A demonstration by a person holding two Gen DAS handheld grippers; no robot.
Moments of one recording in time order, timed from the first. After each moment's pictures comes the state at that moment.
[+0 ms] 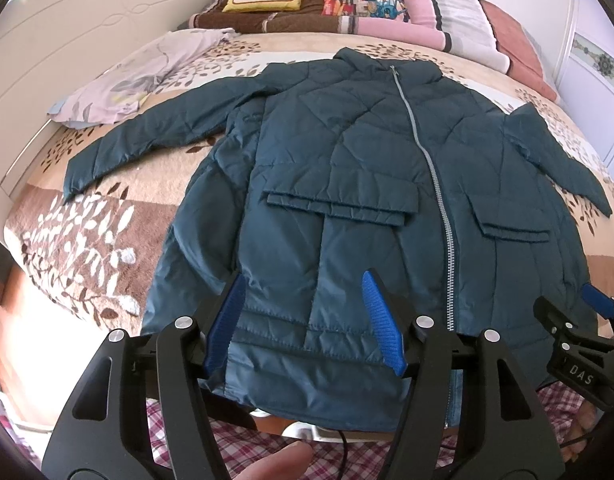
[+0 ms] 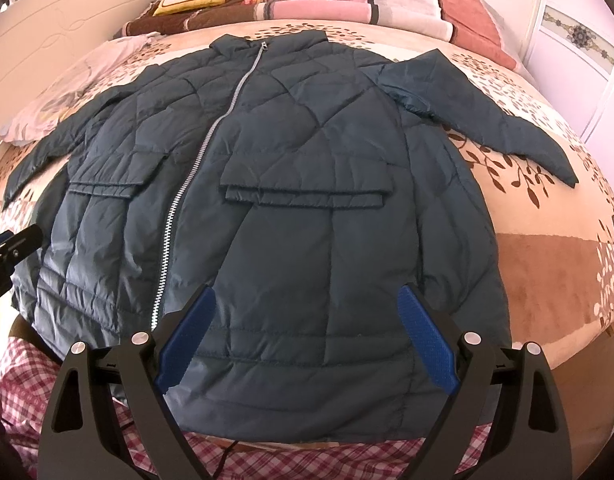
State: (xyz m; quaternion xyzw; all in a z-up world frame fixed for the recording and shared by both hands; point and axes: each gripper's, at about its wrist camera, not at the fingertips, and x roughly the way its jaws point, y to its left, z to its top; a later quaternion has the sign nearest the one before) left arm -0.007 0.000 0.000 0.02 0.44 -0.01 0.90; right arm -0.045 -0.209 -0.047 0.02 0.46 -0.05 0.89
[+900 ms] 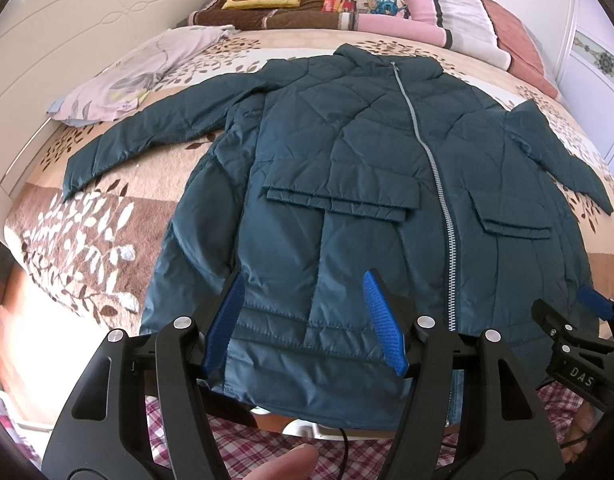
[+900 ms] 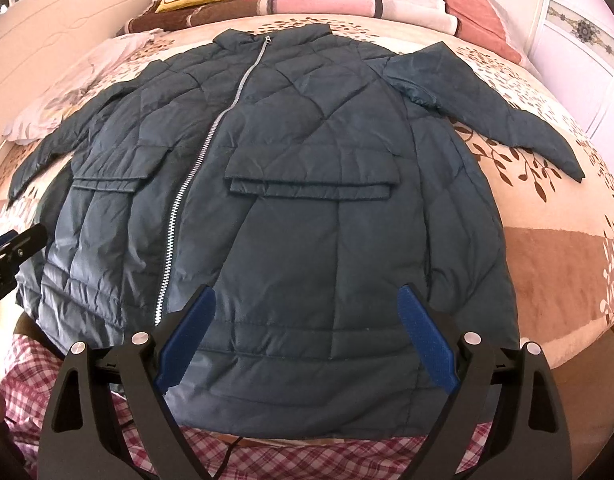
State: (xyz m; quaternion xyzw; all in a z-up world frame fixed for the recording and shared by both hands) left arm -0.001 -0.001 -0.007 0.02 0.45 -0.01 0.89; right arm -0.045 -0.210 -0.050 0.03 0.47 -0.04 0.88
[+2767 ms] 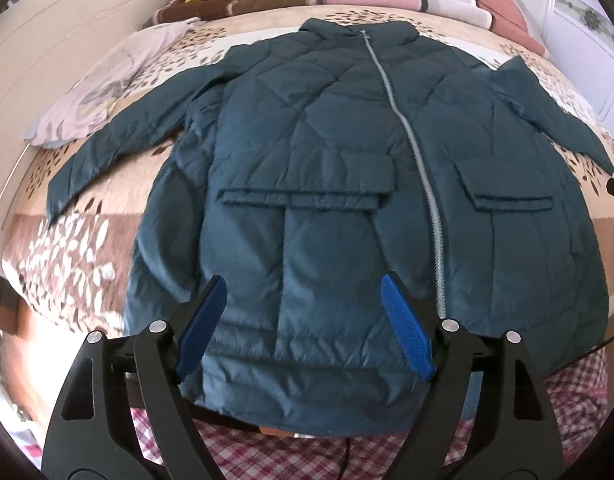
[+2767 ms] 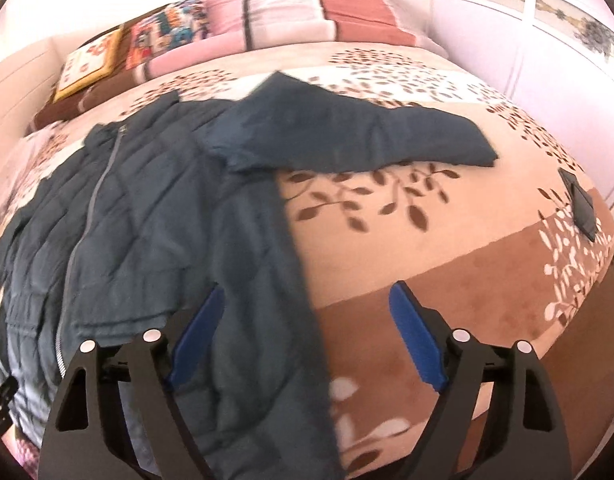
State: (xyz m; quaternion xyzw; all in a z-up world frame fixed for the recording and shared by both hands) left arm 0.020 -0.029 -0.014 0.07 0.49 -0.04 0.87; right arm -0.020 -0.385 -0.015 0.12 0.41 -0.19 0.88
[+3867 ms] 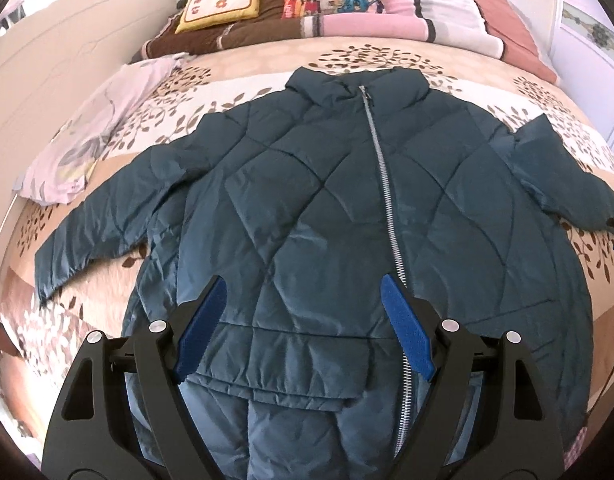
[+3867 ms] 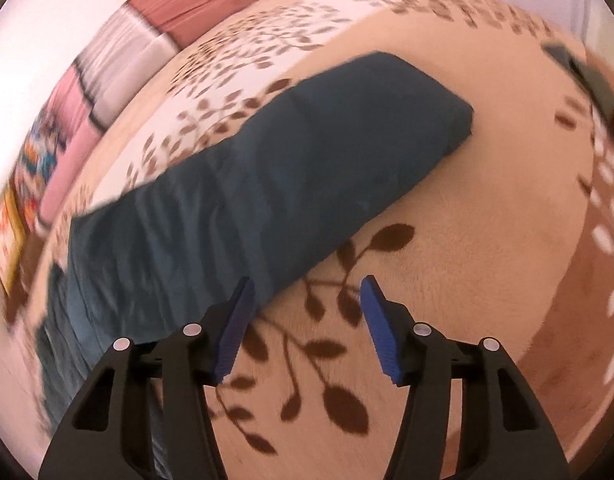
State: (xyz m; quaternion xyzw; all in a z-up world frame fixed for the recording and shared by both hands) left arm 0.142 -0.083 0.022 0.08 0.46 -0.03 0.88; right arm 0.072 -0.611 -0.076 0.41 0.38 -0.29 0.78
